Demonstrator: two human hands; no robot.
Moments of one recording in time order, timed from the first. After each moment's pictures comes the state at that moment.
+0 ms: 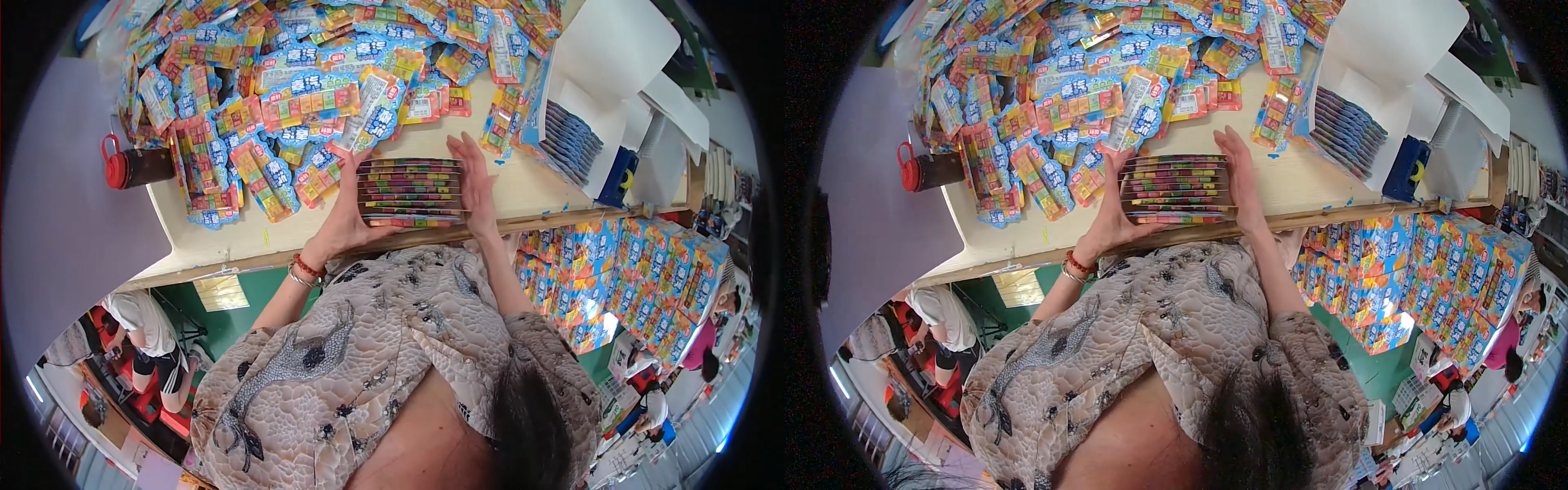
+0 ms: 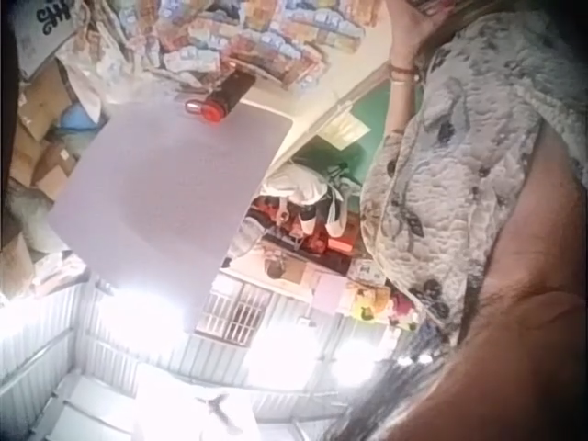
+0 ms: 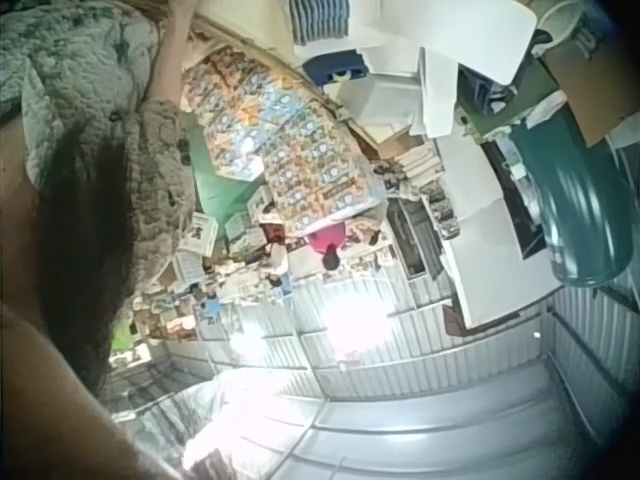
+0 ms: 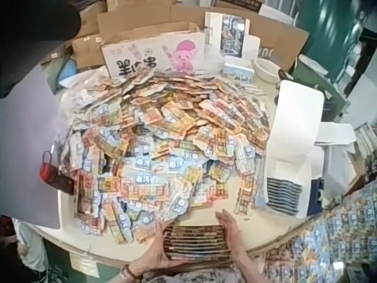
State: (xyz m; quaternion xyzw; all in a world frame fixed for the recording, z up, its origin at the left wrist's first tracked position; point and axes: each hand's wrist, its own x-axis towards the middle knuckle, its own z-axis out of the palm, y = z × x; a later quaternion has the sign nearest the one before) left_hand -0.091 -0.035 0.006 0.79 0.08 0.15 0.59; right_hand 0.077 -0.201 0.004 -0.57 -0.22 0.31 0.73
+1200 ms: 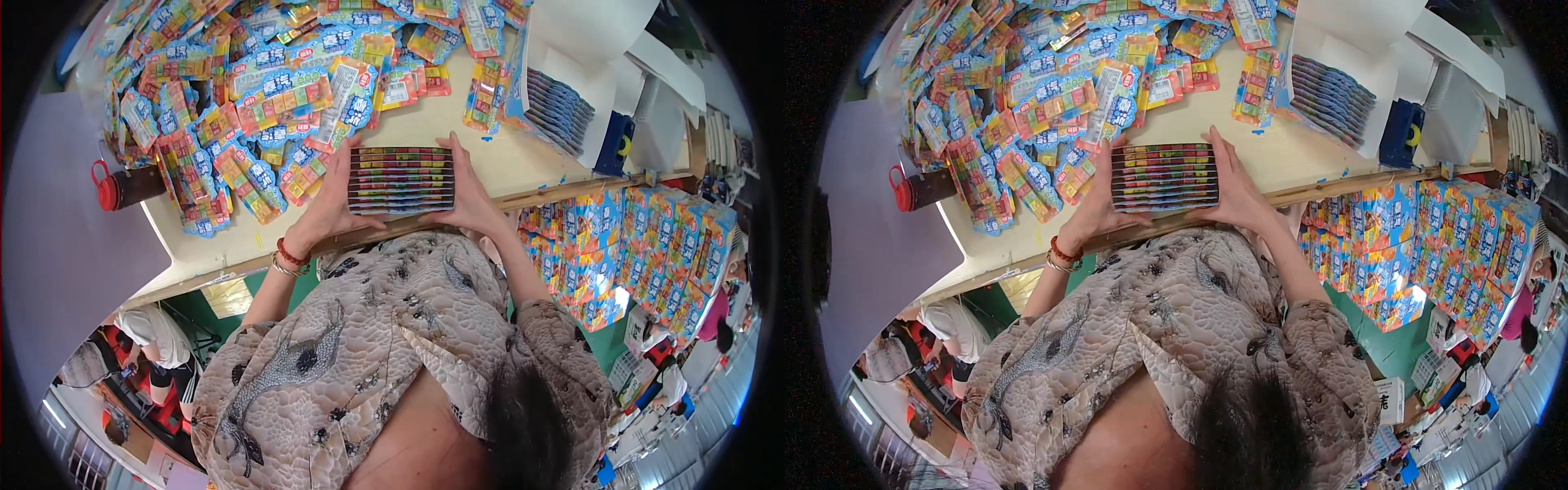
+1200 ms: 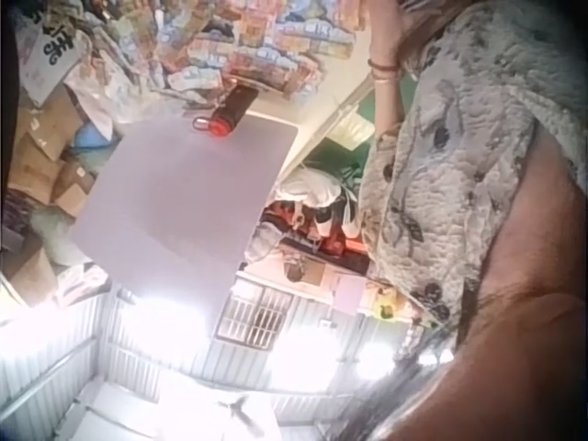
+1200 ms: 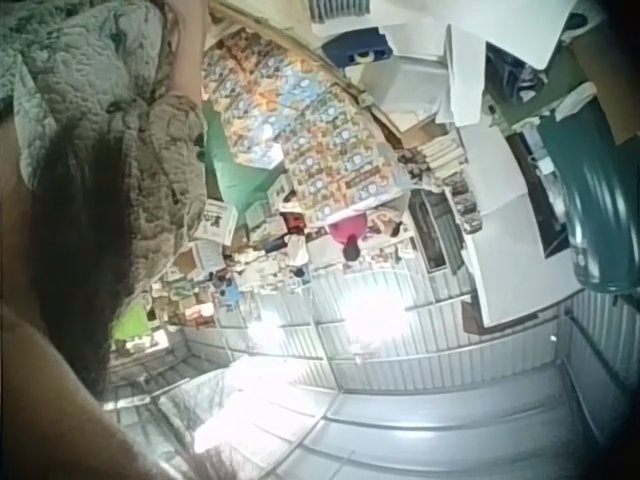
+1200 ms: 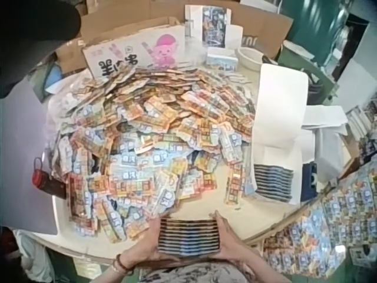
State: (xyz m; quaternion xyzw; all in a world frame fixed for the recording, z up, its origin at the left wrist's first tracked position) left_hand -0.082 -0.018 0.001 0.86 0.03 0.10 0.50; right_hand 0.083 -0.237 0.013 -0.76 -0.44 0.26 0.41
